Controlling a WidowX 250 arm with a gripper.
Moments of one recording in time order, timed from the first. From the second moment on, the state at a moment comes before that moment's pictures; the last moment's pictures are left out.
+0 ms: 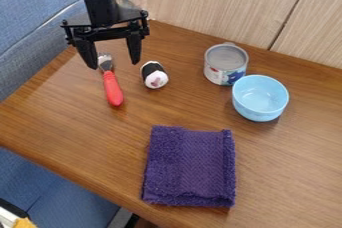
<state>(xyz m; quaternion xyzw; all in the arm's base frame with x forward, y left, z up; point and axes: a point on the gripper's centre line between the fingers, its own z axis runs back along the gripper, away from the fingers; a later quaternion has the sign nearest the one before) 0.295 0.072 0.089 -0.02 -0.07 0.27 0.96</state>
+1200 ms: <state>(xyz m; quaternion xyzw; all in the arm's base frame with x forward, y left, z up) 0.353 -0.057 0.037 -0.06 -0.06 0.14 0.99</state>
